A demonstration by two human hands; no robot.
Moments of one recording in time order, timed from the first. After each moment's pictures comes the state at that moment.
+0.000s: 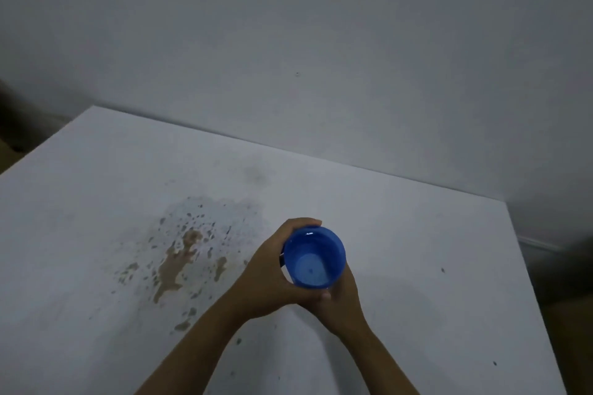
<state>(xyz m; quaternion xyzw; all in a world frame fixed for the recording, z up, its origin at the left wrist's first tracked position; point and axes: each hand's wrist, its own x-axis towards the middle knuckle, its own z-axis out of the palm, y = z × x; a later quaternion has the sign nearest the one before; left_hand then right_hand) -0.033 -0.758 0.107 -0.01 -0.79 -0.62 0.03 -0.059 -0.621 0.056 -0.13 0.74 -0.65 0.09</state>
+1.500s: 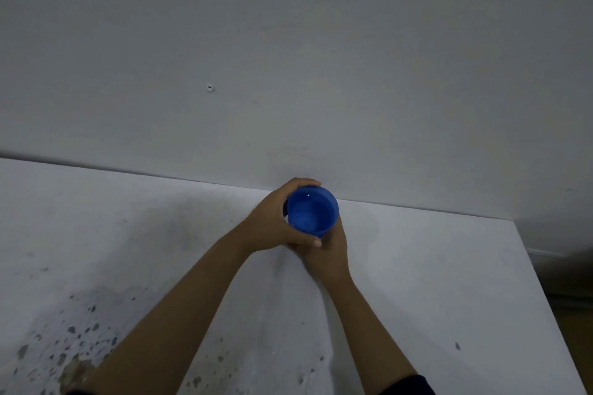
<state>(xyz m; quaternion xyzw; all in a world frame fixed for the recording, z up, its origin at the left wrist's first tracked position) -0.321 -0.774 0.012 -0.09 -0.78 -0.61 -0.11 -0.305 -0.634 -0.040 -0.03 0.77 -0.63 0.00</state>
